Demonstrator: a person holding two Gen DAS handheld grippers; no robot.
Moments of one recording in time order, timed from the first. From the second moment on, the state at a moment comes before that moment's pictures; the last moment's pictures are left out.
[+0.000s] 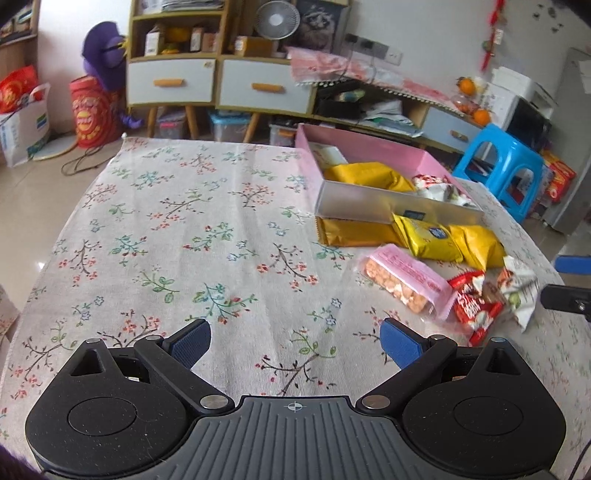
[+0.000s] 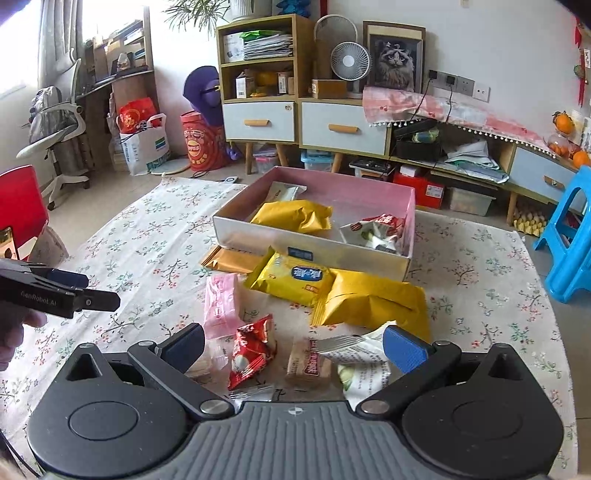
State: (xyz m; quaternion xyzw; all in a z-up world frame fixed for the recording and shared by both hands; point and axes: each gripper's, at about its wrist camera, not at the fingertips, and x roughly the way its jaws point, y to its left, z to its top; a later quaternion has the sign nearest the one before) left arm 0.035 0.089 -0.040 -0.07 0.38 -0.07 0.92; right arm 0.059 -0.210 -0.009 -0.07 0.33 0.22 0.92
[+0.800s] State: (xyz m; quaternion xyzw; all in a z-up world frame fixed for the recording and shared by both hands) left arm 0.029 0.027 -0.064 -0.03 0.41 -0.25 0.88; right arm 0.050 -0.193 -0.060 -0.10 0.41 0.27 0.87
